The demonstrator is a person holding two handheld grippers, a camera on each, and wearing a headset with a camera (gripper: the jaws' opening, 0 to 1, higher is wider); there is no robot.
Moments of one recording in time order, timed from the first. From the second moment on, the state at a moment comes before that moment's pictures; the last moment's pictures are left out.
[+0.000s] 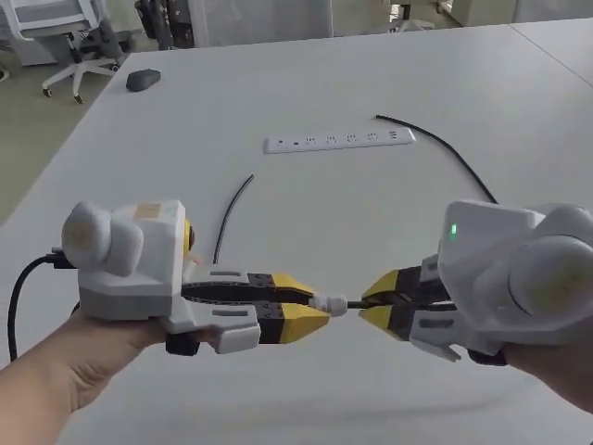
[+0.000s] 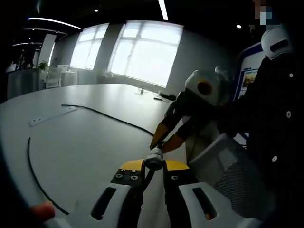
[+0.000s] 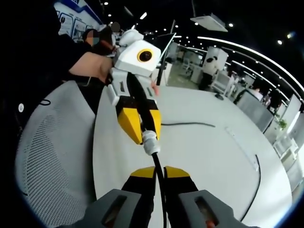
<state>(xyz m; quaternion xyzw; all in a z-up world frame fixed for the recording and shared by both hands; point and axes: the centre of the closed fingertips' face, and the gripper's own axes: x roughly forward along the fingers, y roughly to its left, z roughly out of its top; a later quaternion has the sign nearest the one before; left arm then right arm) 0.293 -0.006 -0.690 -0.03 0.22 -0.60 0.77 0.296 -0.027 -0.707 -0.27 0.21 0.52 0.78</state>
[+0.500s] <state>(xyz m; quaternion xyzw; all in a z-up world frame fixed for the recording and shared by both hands) 0.297 -0.004 -0.687 -0.03 0.21 -0.59 0.78 0.304 -0.052 -0.709 -0.23 0.24 0.49 0.81</state>
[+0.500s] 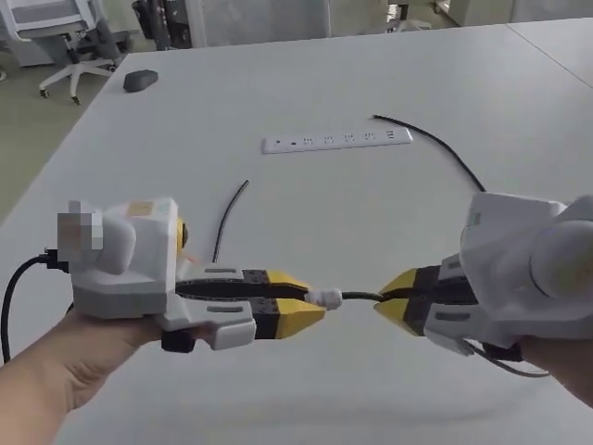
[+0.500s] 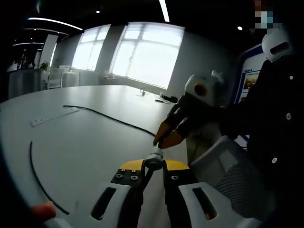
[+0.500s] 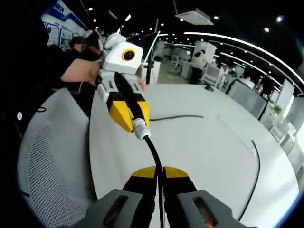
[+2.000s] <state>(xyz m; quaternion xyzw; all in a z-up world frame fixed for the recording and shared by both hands) 0.302 0.005 -0.686 -0.03 0.21 -0.57 0.79 0.317 -0.140 -0.745 -0.17 0.33 0.39 0.84</state>
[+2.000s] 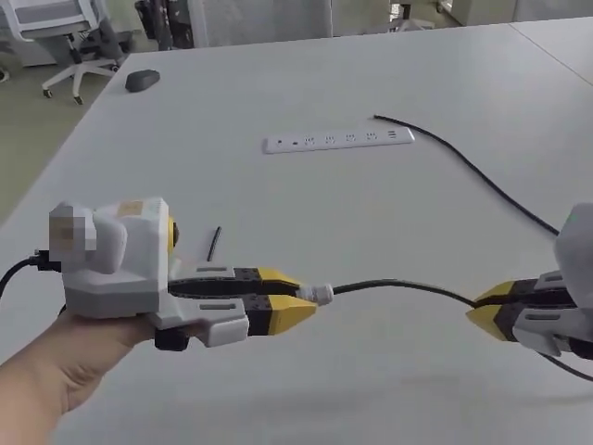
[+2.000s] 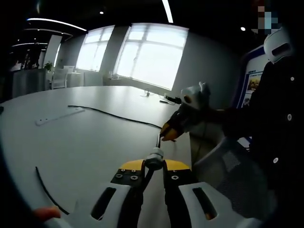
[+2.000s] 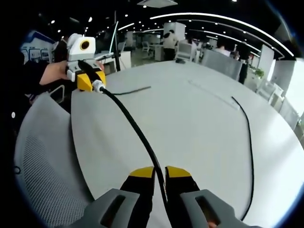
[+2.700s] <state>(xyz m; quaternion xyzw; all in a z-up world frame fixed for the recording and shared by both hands) 0.294 -0.003 -0.692 -0.02 0.22 -0.58 0.78 0.293 -0.037 -0.689 -0.21 0.20 0.52 0.80</state>
